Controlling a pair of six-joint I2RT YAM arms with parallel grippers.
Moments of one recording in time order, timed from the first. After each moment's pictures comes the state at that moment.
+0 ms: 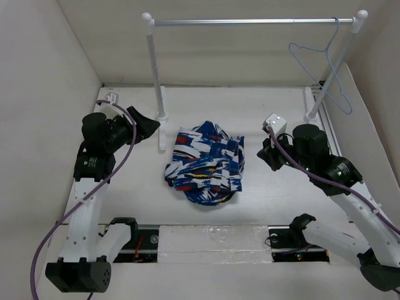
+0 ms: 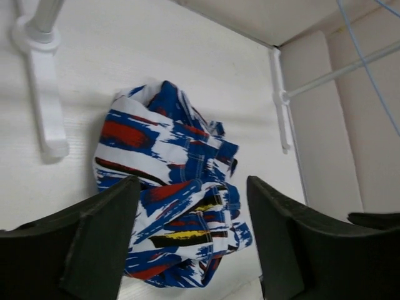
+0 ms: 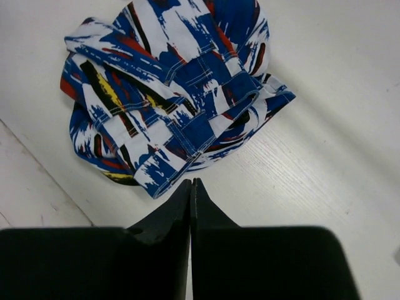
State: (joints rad) left arm -0.03 0.90 1.03 -0.44 0.47 -0.62; right arm 0.58 0.87 1.14 -0.78 -0.16 -0.12
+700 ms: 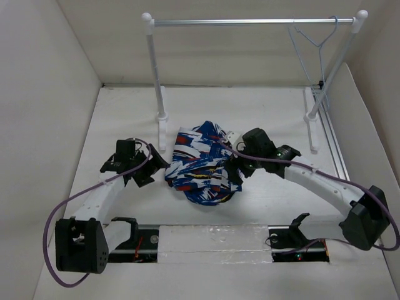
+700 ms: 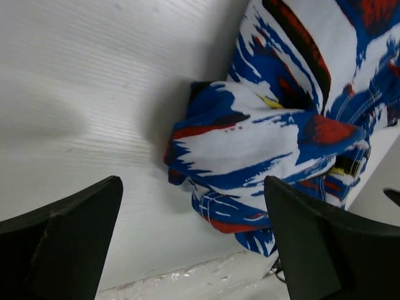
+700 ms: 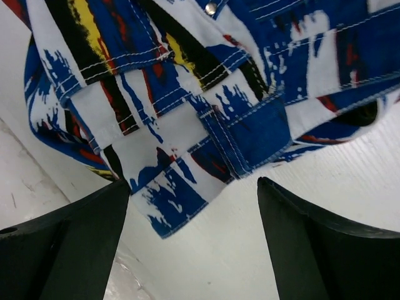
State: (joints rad) left arm -0.07 1.07 0.62 -0.53 0.32 -0.73; right arm 0.69 1.25 0.96 -0.59 -0.23 -0.12
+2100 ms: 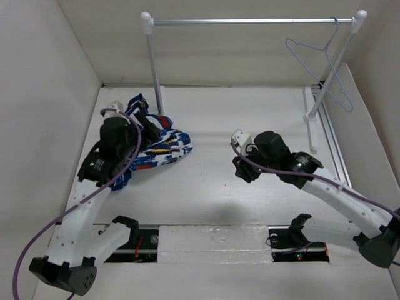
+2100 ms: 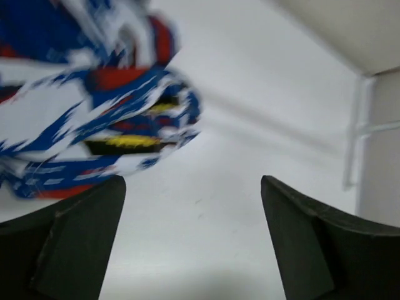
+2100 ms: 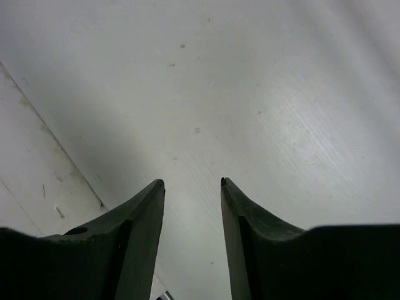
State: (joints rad) left arm -0.29 0.86 1.18 -0.67 -0.07 -0.70; right arm 0.77 1.02 1.04 -0.67 -0.15 -0.11
